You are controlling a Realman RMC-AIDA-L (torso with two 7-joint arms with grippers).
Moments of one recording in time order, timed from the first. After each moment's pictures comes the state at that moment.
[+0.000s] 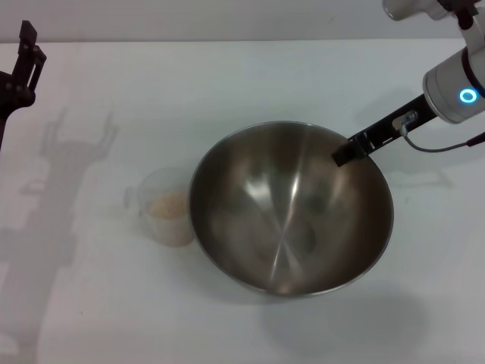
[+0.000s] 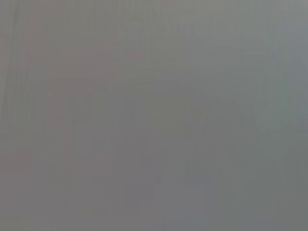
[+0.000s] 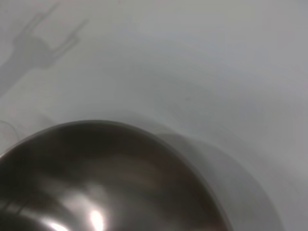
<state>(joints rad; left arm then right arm) -0.35 -2.08 -0.80 -0.32 2.23 1.45 0.03 0.76 2.07 -1.13 -1.04 0.61 1.49 -0.59</state>
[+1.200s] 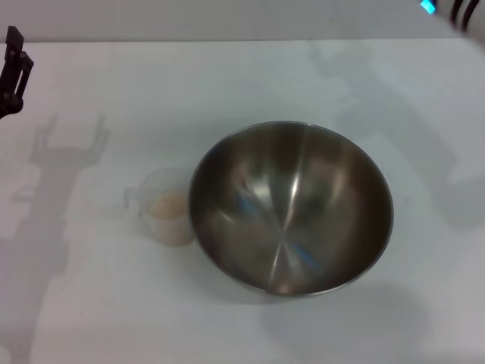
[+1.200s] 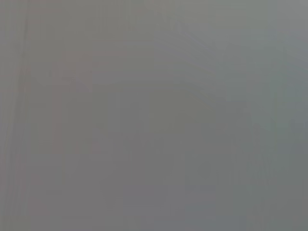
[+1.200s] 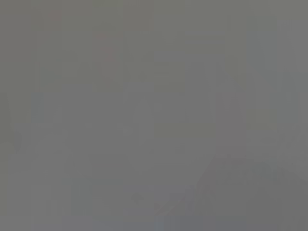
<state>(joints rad) -0.33 -2.07 -0.80 -0.31 2.23 1.48 0.03 0.42 2.08 -1.72 -1.33 0.61 0.09 -0.73</state>
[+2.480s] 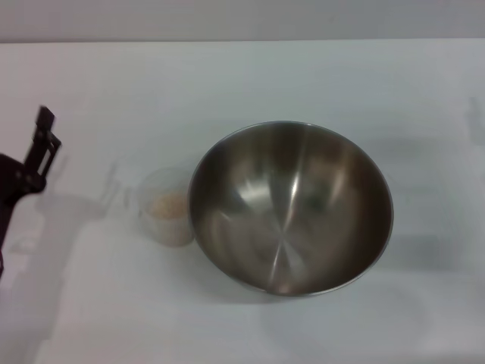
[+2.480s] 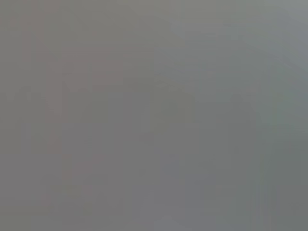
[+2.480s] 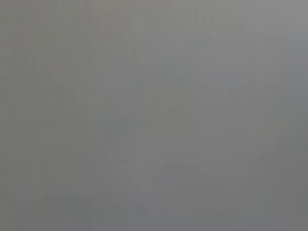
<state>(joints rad) -0.18 -2.07 -0.59 -0.31 2.23 1.56 -0.05 0.38 2.08 -1.95 -0.11 0.61 -1.56 0.15</state>
